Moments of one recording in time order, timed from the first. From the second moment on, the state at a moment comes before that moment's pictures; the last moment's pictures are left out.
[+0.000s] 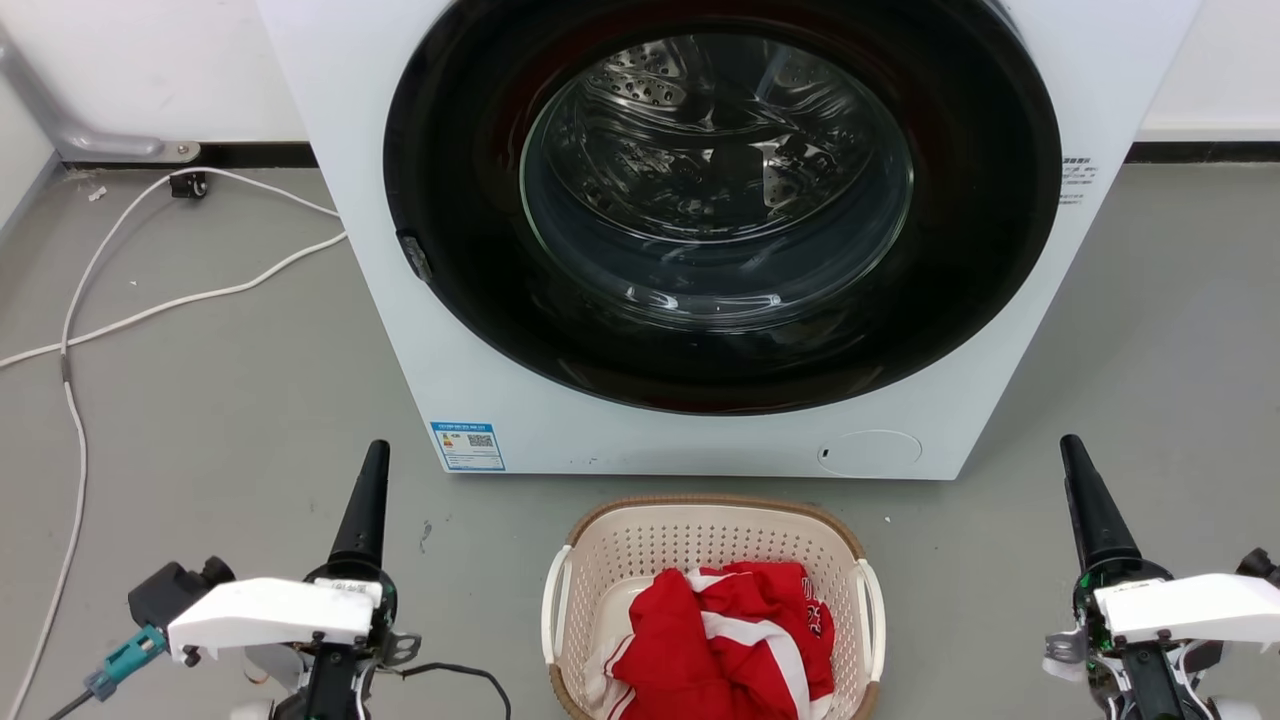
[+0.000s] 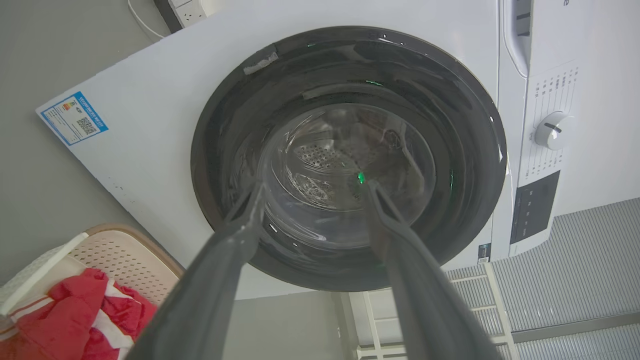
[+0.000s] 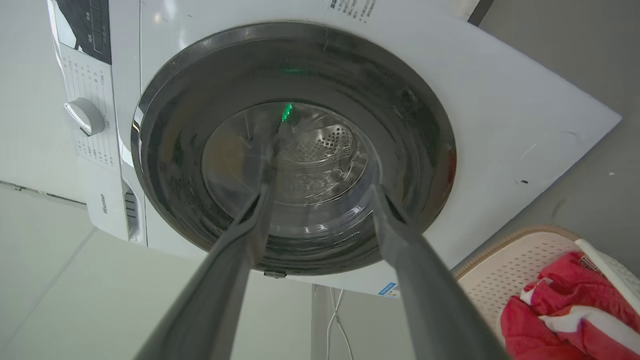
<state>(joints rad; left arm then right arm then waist) -0.11 0.05 0.04 0.21 -1.31 -0.13 0.01 -0.08 -0.05 -0.09 0.21 1.25 0.13 0.01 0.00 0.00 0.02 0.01</state>
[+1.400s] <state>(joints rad) -0.19 0.13 -0.12 0.20 -0.52 -0.05 -0.13 -0.04 -0.05 -0.08 0.02 0.37 0.13 0.03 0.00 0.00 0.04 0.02</state>
